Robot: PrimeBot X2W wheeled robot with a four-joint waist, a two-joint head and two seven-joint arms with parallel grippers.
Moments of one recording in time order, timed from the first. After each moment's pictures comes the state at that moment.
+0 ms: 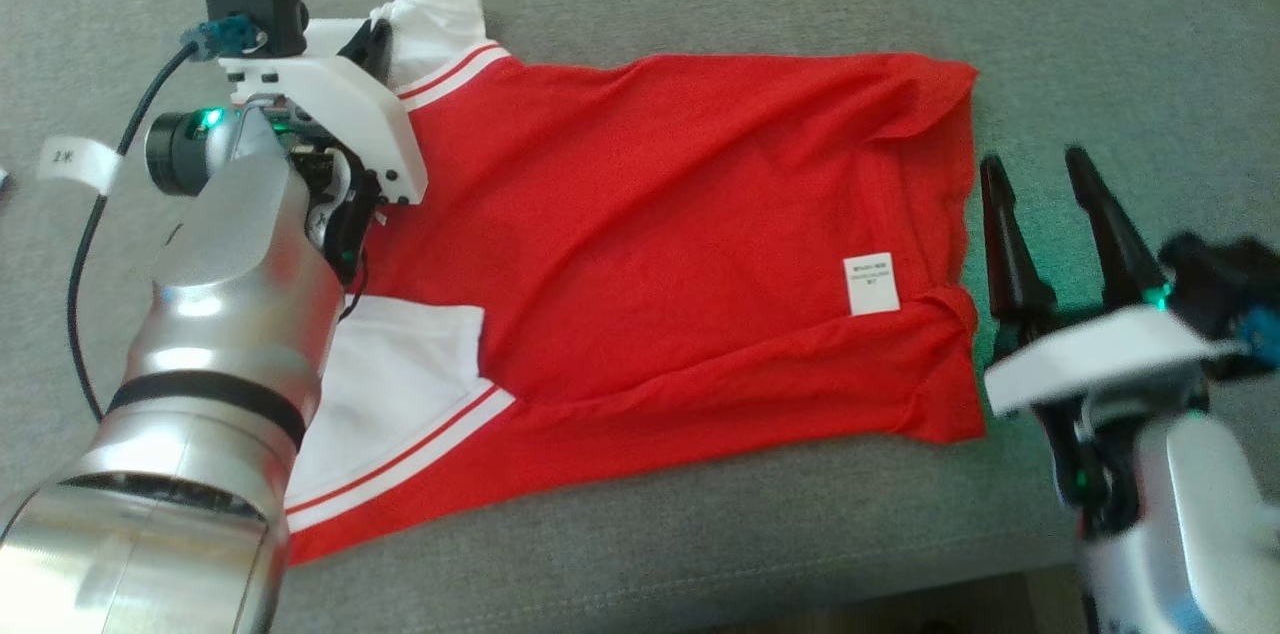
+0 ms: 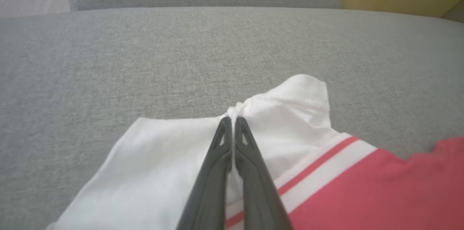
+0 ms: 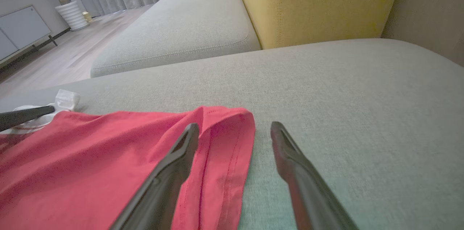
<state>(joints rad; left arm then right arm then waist) -1.02 0.06 -0.34 1.23 -0.37 -0.11 -0.12 -0.17 -0.05 0.02 -0.01 0.21 0.13 0.07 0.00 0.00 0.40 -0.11</state>
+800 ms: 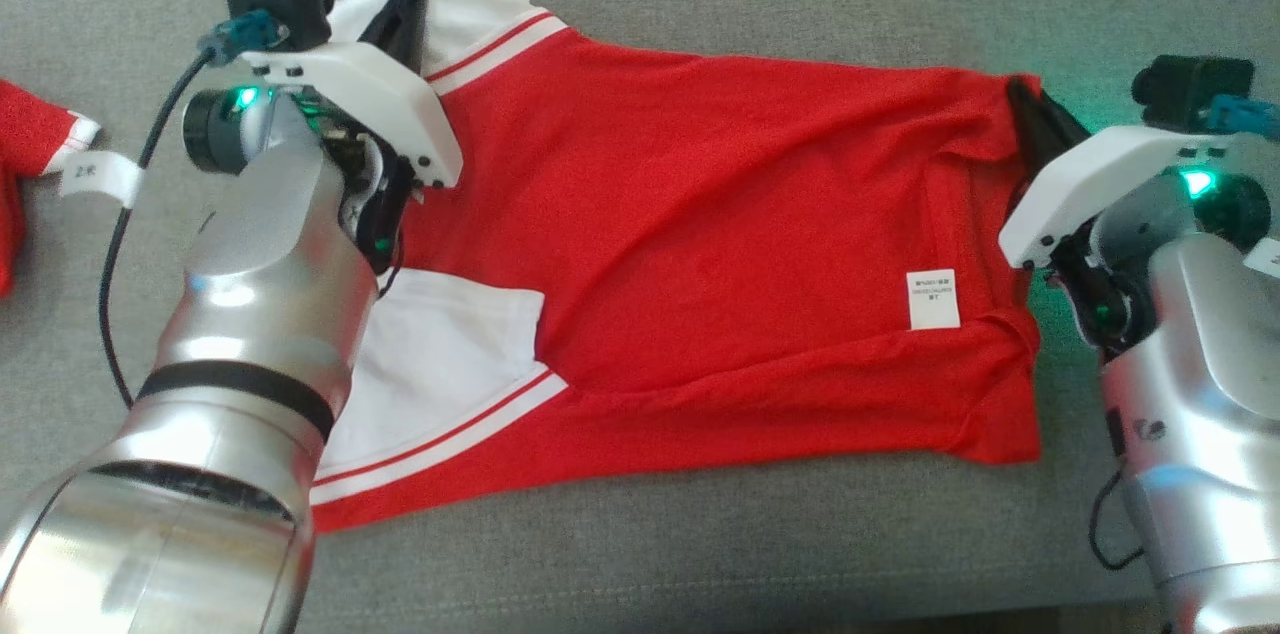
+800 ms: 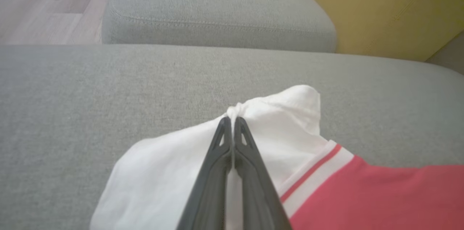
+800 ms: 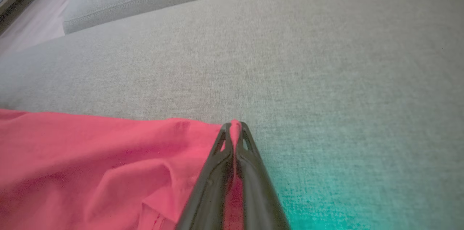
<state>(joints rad) -1.04 0.03 -0.40 1.23 -0.44 -0.12 -0.24 -0.60 -0.15 0.06 0.57 0.32 0.13 0.26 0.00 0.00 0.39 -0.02</state>
